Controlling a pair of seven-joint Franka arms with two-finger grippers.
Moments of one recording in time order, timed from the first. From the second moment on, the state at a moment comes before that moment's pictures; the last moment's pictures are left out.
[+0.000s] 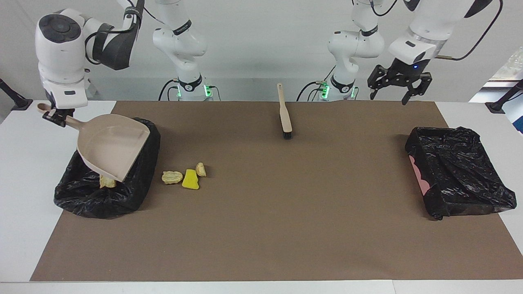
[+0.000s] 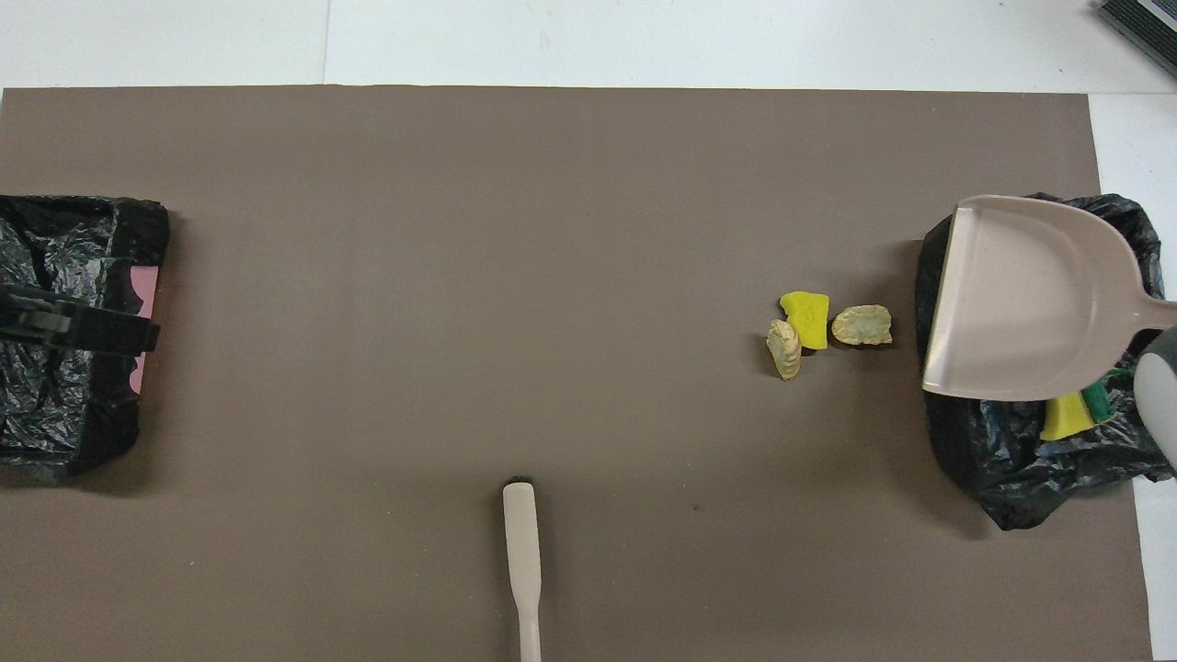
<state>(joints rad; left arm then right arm) -0.16 -0.09 0.05 -1.55 -0.01 1.52 0.13 -0.19 0.01 0.06 -1.81 -0.43 1.82 -1.27</state>
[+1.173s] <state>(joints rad) -0.11 -0.02 0.05 -1.42 0.00 1.47 0.16 0.34 0.28 0.07 -1.71 0.09 1.89 0.27</state>
